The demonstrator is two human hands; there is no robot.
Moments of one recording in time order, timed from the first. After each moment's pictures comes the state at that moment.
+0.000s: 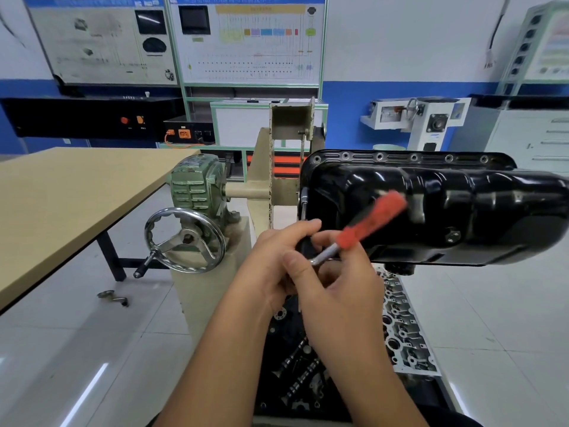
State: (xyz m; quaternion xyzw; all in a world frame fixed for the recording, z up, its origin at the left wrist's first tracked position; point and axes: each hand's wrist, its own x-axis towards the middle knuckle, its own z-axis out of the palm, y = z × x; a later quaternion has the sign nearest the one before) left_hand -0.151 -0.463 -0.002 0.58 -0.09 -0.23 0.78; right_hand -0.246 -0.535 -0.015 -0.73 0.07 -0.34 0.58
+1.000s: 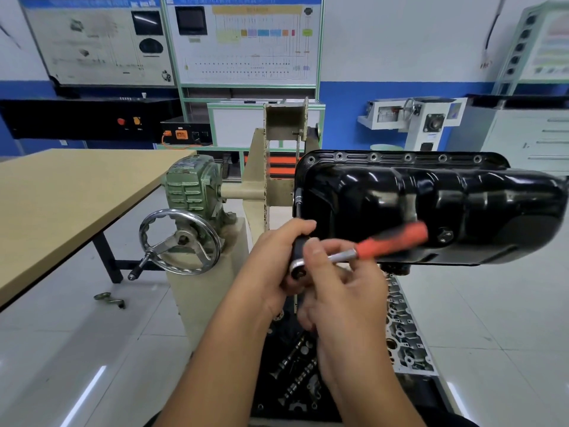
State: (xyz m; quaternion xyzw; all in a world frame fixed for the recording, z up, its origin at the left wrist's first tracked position) left_hand -0.152 -0.471 -0.004 0.59 -0.08 -0.24 0.77; right_hand -0.250 -0.535 -0.011 -0.53 0.06 -0.27 0.80
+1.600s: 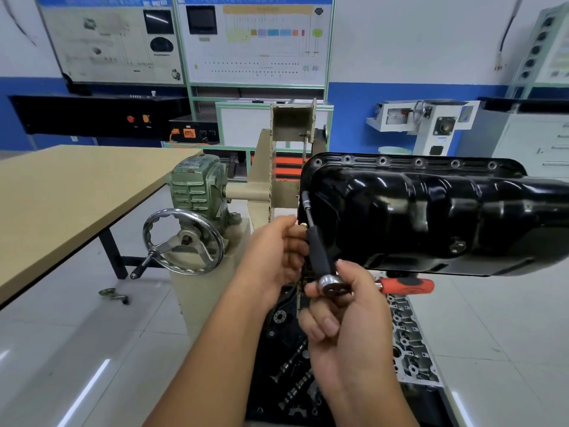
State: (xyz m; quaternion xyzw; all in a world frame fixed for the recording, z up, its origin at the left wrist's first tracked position) left_hand -0.128 -0.471 -0.008 0.61 -0.03 -0.14 0.78; right_hand -0.246 -0.541 -0.014 -0.31 0.12 -0.16 0.93
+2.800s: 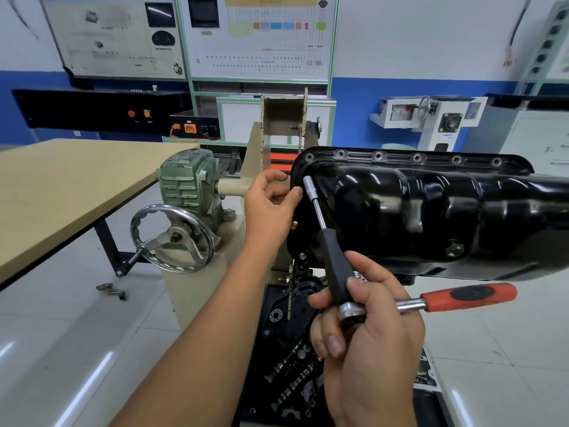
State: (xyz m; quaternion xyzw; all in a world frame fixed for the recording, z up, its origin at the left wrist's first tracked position) left_hand -0.053 -0.512 -0.013 0.65 -0.14 0.20 0.72; right_hand -0.254 -0.565 -0.018 -0.38 0.09 -0.28 0.88
